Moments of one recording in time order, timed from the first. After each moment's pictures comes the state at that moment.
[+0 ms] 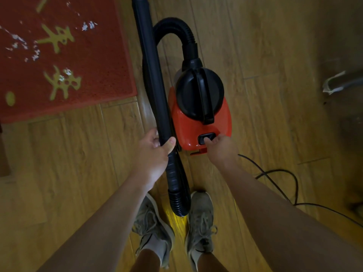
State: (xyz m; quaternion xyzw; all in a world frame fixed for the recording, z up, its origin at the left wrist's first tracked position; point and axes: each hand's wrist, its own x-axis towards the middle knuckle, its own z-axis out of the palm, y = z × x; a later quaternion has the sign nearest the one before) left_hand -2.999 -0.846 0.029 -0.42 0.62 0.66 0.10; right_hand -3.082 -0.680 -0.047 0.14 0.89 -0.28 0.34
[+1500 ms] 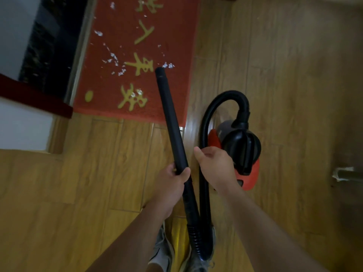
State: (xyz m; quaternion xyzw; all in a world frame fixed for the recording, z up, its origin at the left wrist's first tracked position) left_hand -2.964 -0.930 0.107 -0.55 0.48 0.68 0.08; right_hand -3.081 -0.860 0.110 -0.06 0.88 -0.29 0.37
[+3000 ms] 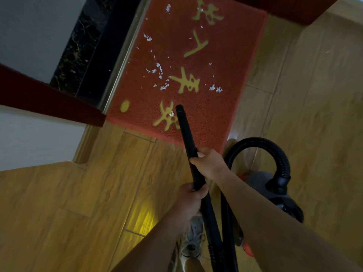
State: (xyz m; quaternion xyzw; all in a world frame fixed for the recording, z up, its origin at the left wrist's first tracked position) left_hand -2.991 -1.076 0.041 -0.59 0.27 0.75 0.13; right_hand -3.121 -1.089 0.026 -0.19 0.81 -0.14 0.53
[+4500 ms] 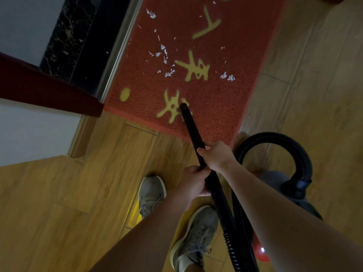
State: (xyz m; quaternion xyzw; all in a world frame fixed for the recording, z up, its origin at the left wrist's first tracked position) left_hand -3.006 -1.114 -0.012 -0.58 0.21 0.78 0.10; right_hand -3.127 -1.102 -0.033 -0.22 0.84 -0.10 0.49
